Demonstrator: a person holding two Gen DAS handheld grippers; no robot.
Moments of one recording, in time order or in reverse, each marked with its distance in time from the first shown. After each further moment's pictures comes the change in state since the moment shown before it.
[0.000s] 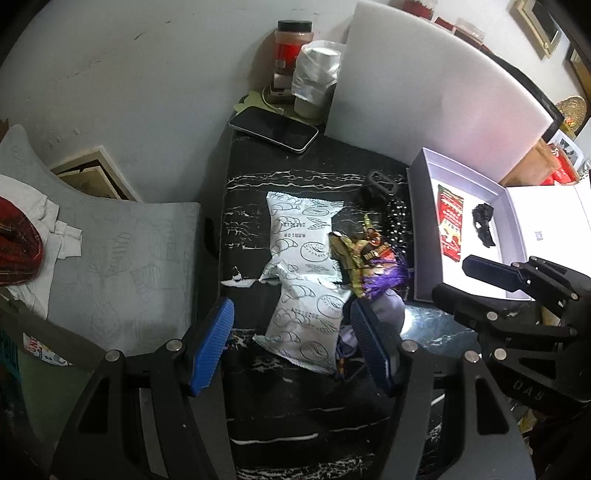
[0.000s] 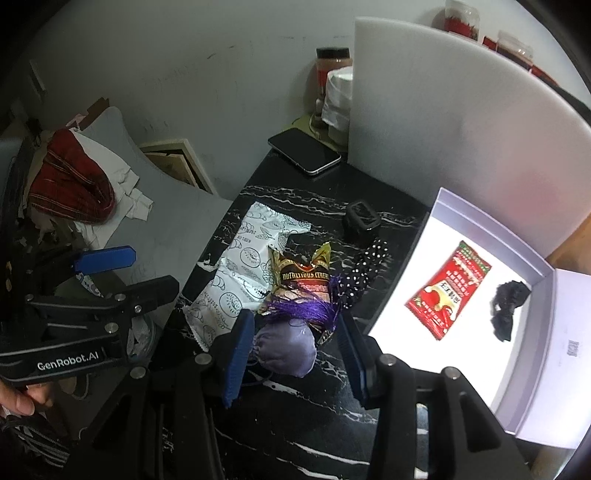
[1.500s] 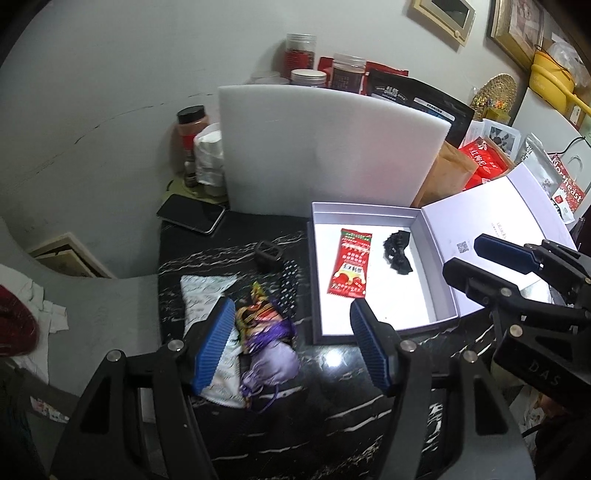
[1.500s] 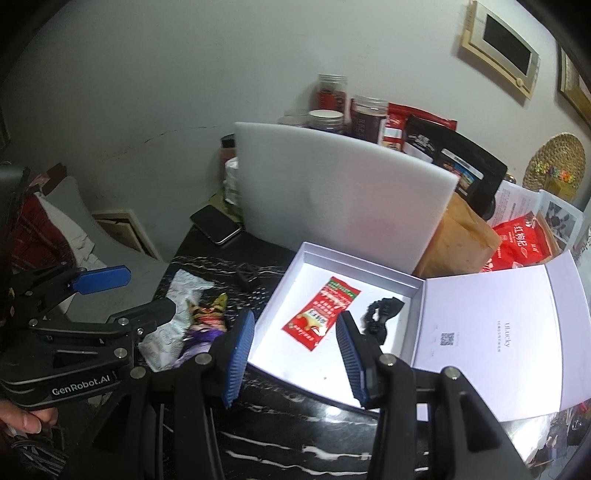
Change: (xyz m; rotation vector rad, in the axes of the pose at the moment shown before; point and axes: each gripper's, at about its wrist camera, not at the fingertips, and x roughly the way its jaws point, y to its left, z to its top) left arm -0.089 -0.133 0.021 0.199 -0.180 -0.079; right arm -0.145 -0.064 -0.021 0.107 -0.248 -0.215
